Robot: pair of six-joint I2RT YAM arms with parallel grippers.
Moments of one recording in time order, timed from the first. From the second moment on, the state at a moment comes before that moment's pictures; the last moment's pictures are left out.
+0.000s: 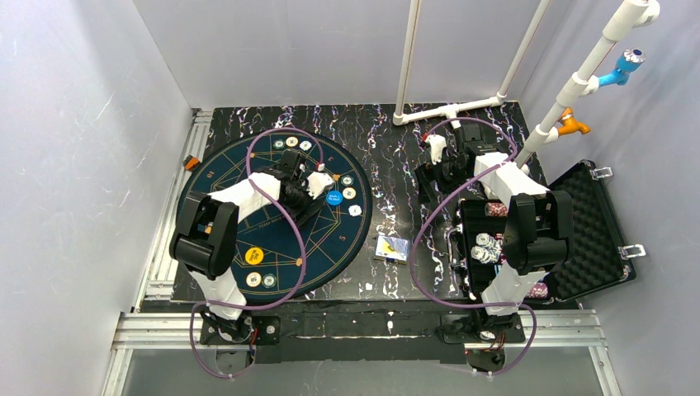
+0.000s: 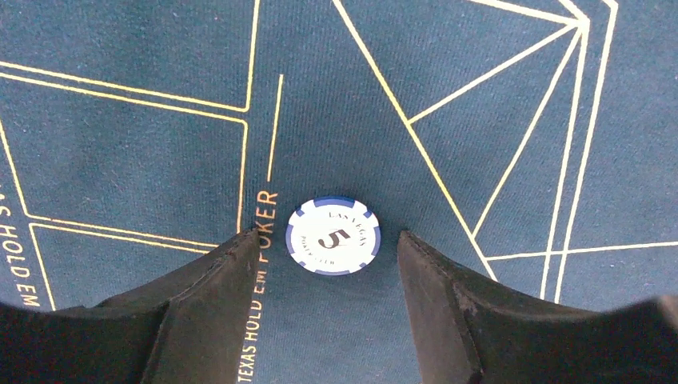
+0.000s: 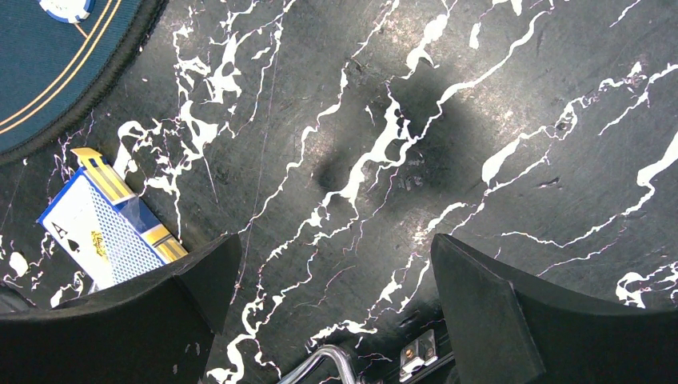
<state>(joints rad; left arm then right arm) -0.37 1.74 1.09 -0.60 0.16 0.53 0.16 1.71 1.23 -0.66 -0.46 -0.40</state>
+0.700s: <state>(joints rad) -0.30 1.68 1.11 -0.76 0.27 0.54 0.16 1.71 1.23 -0.66 -0.46 -0.40</state>
